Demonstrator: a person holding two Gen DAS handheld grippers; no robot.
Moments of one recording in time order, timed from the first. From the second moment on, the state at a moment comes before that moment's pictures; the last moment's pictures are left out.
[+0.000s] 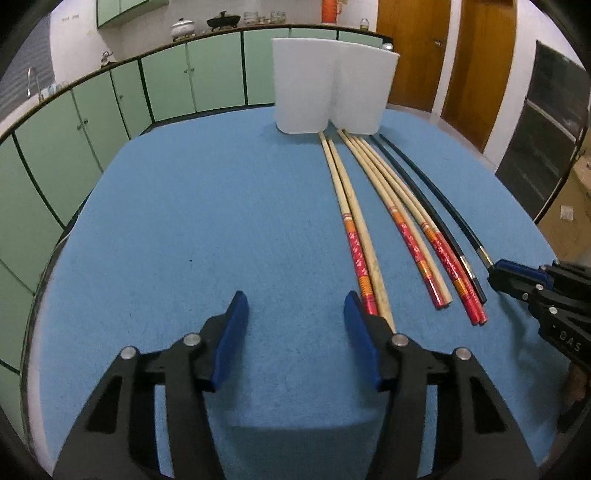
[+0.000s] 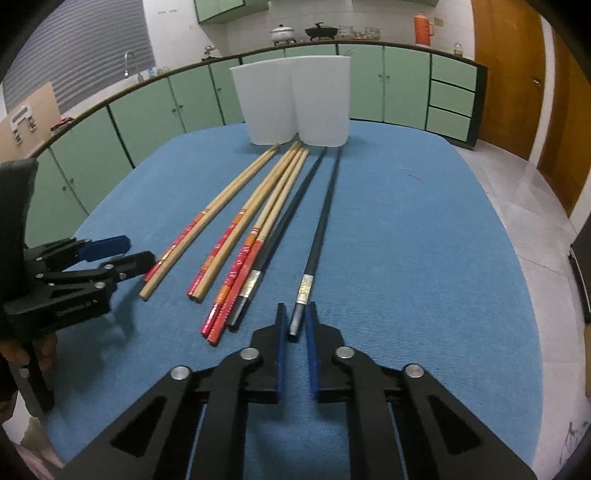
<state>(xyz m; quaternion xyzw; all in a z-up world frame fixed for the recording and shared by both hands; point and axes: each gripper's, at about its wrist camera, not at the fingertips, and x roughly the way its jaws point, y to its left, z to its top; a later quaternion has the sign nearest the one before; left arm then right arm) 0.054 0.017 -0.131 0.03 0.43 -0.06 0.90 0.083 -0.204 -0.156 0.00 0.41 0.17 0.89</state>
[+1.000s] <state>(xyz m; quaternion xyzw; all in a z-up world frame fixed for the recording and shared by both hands) 0.041 -0.011 -0.132 0.06 0.43 -0.12 0.89 0.084 -0.228 -0.158 0.04 0.42 0.15 0.90</state>
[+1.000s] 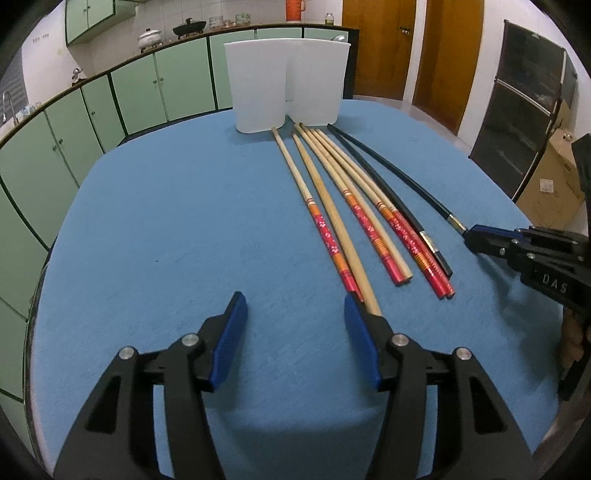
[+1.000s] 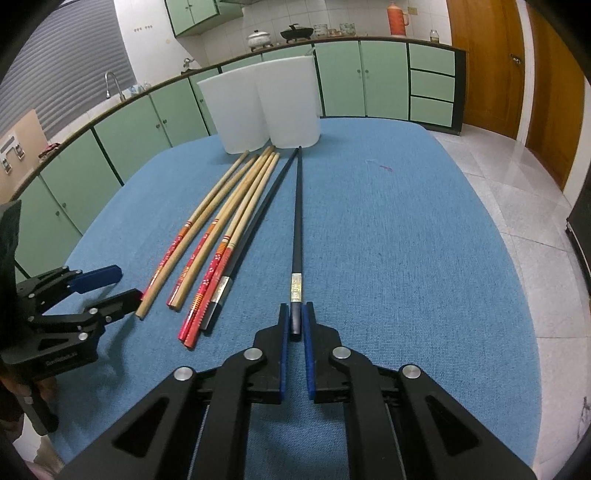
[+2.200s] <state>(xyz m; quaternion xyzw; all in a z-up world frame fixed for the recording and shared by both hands) 0.045 -0.030 -0.132 0.04 0.43 -0.09 0.90 0.079 -0.228 -0.155 0.04 0.41 0.17 0.90</state>
